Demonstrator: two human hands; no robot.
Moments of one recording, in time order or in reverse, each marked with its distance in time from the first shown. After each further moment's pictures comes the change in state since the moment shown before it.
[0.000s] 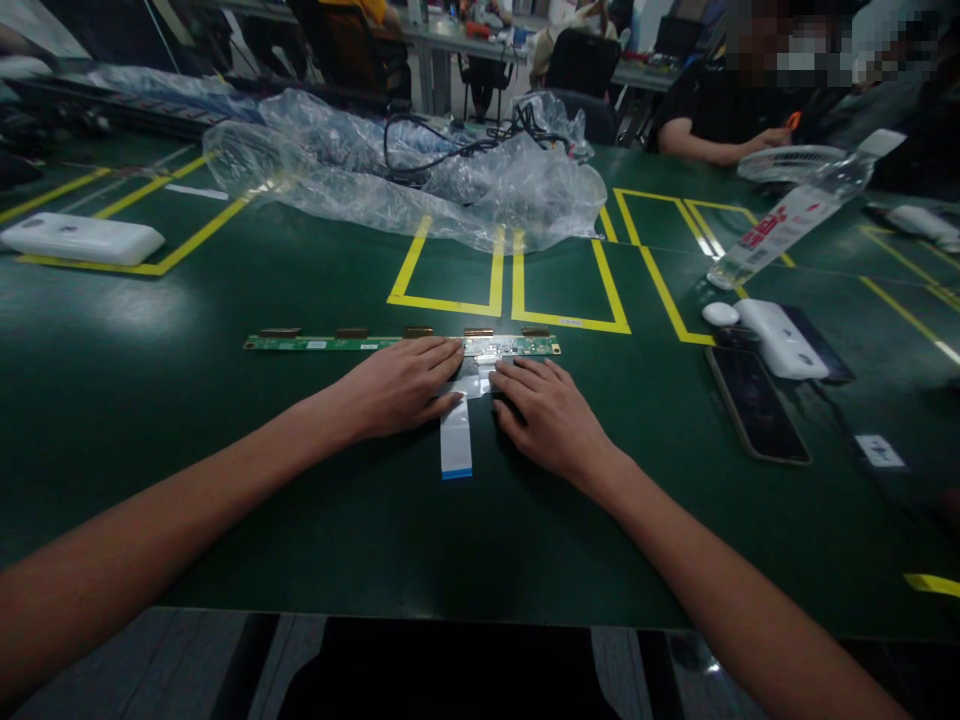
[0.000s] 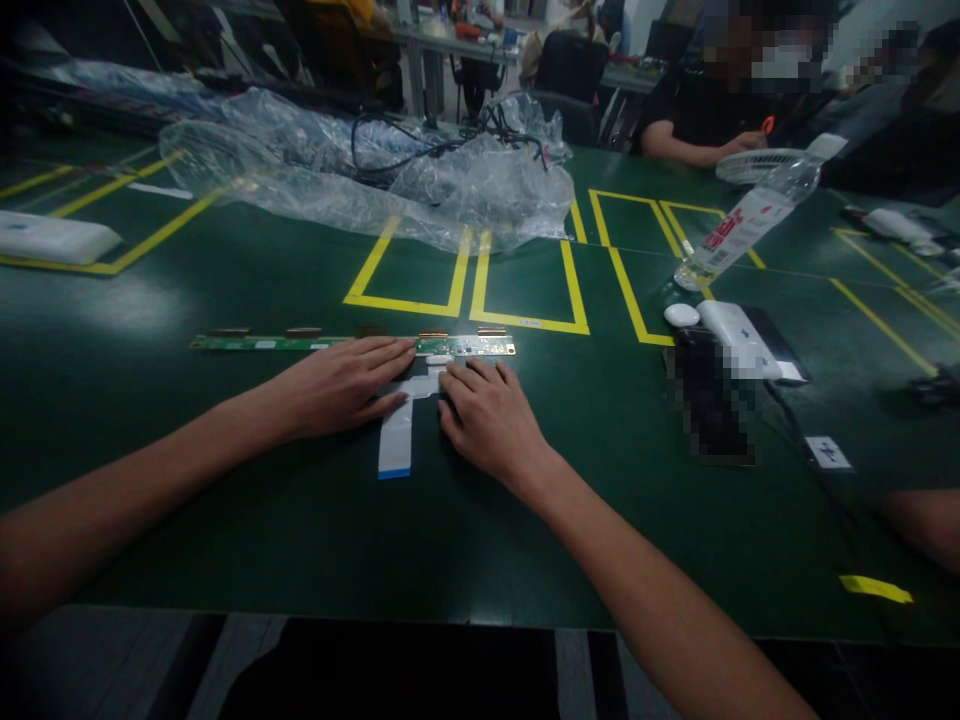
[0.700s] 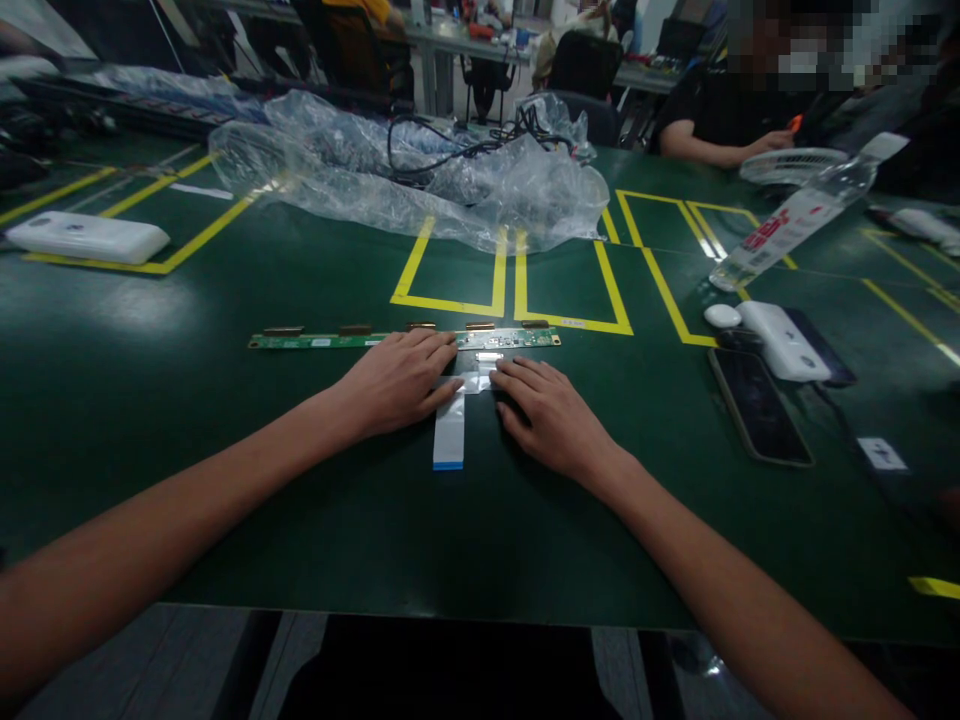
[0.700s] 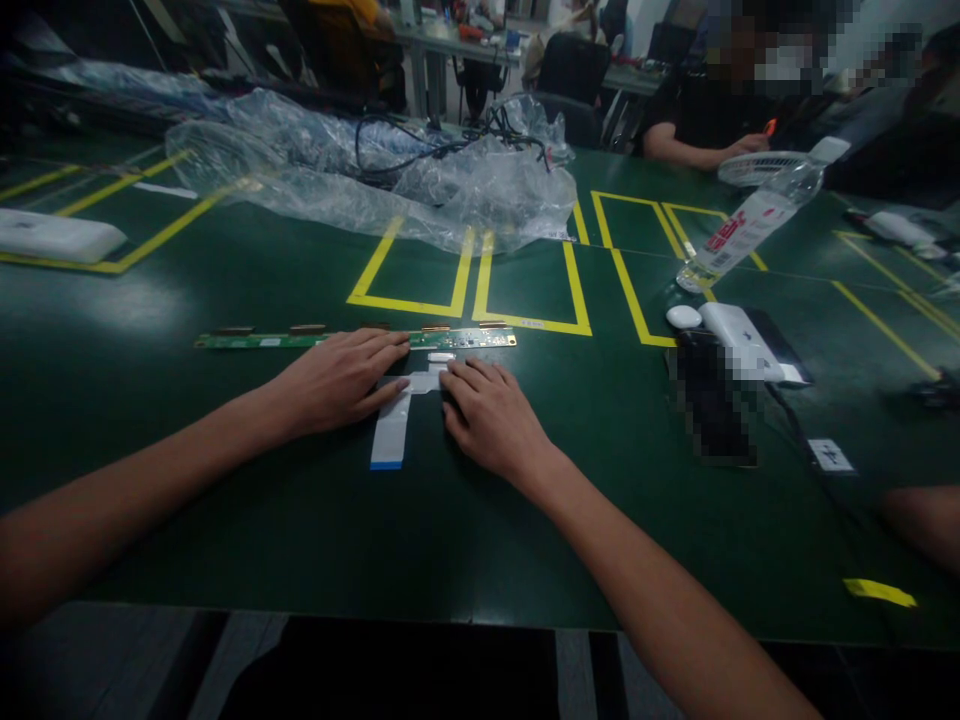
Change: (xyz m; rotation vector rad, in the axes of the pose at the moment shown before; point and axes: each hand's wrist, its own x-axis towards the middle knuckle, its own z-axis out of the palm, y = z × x) left_hand 0.000 -0.001 0.000 -0.018 0.025 -0.144; right_hand 0.001 0.007 0.007 0.047 0.020 -0.050
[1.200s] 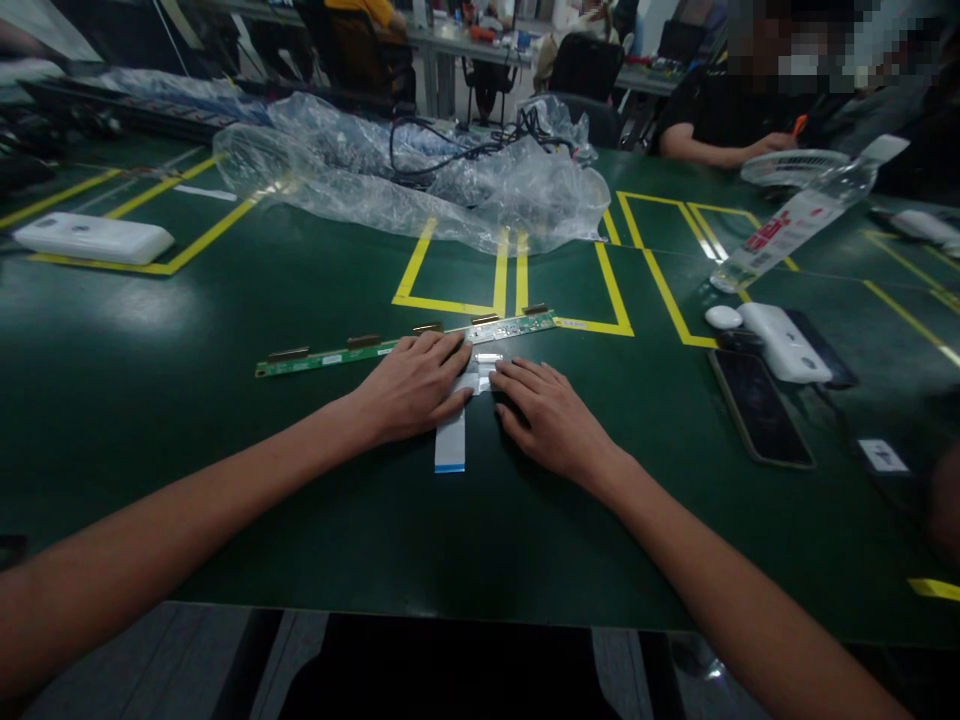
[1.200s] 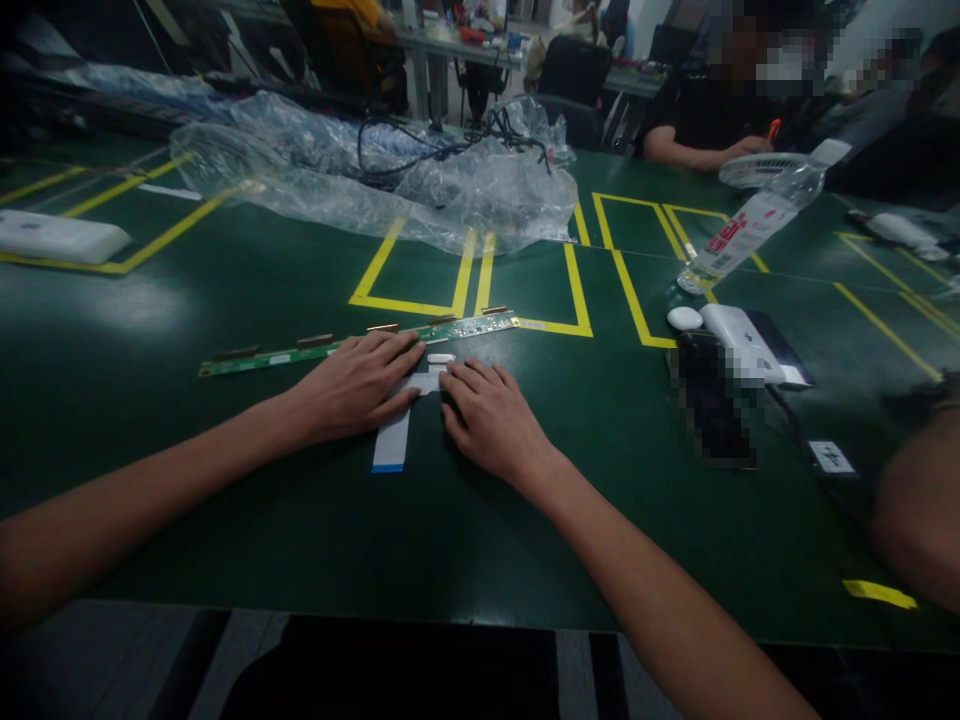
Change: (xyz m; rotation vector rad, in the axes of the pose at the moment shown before) left_hand 0.003 0.011 0.005 0.024 0.025 0.018; right_hand 0.000 -0.003 -0.002 -0.005 -0.021 0.013
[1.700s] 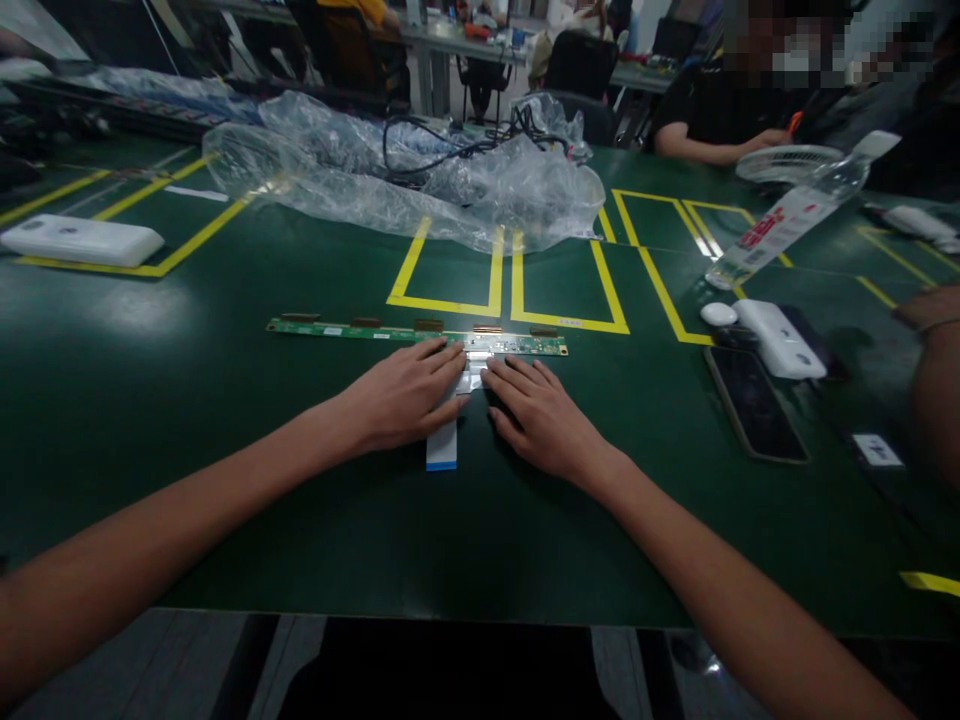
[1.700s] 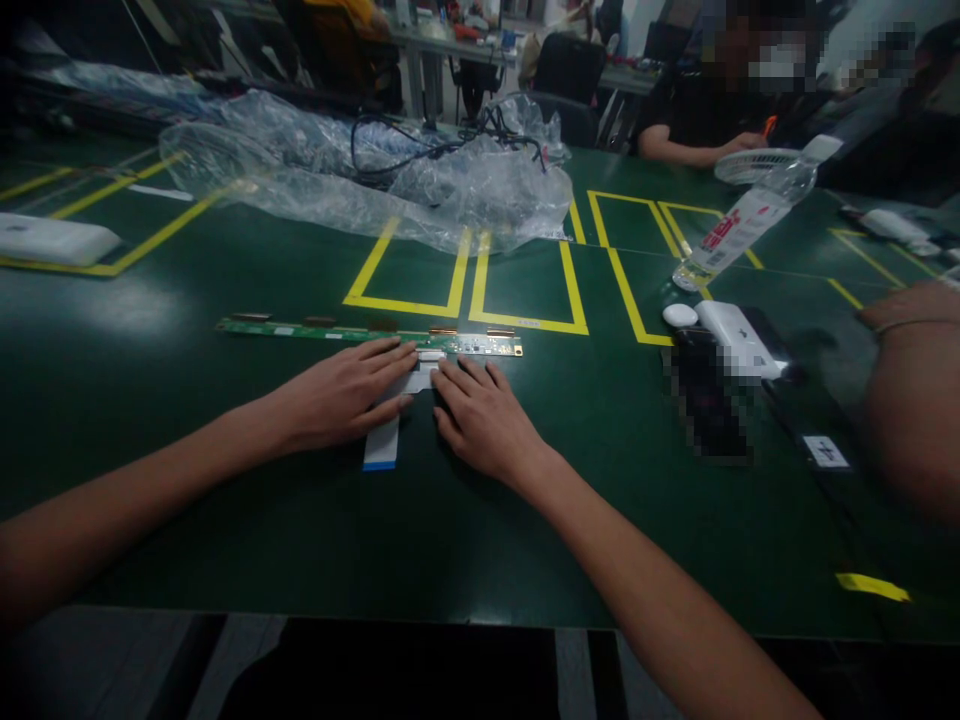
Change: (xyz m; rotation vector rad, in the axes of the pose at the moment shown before) left_hand -0.006 0.000 -0.003 -0.081 -0.068 0.041; right_hand 0.000 0.002 0.005 -0.021 -0.055 -0.026
